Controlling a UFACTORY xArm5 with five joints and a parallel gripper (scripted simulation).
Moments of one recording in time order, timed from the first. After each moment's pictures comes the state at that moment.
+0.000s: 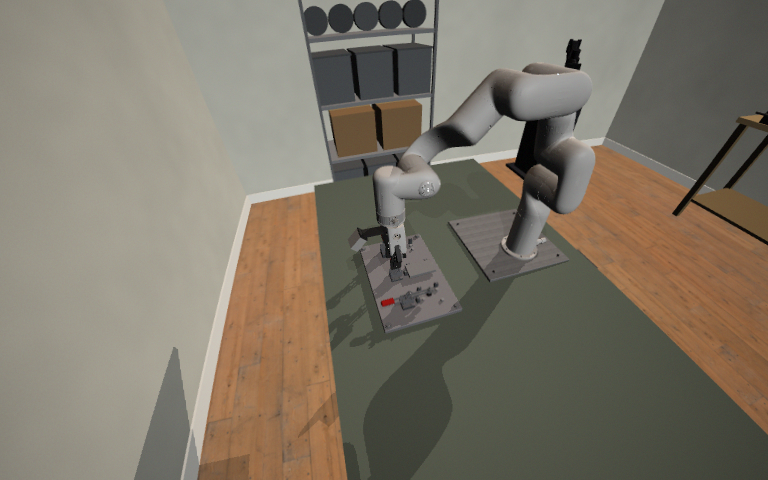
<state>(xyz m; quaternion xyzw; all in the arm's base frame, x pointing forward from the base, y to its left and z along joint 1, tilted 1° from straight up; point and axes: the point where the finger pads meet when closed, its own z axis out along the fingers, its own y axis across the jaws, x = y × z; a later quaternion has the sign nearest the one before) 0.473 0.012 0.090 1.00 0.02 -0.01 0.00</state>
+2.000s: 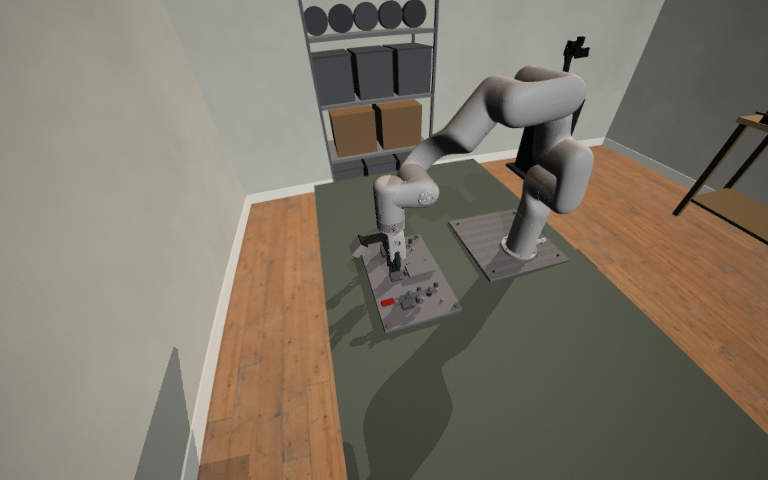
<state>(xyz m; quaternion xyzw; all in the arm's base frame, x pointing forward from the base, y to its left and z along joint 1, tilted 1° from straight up) 0.473 0.012 0.066 1.00 0.02 -0.01 0.00</state>
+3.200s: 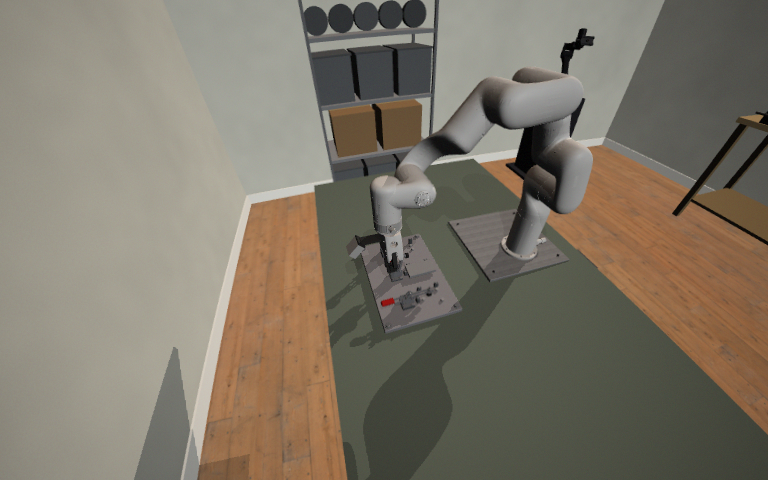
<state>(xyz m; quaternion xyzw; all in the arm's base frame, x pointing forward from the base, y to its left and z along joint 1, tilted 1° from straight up) 0.481 0.012 0.065 1.00 0.02 -0.01 0.00</state>
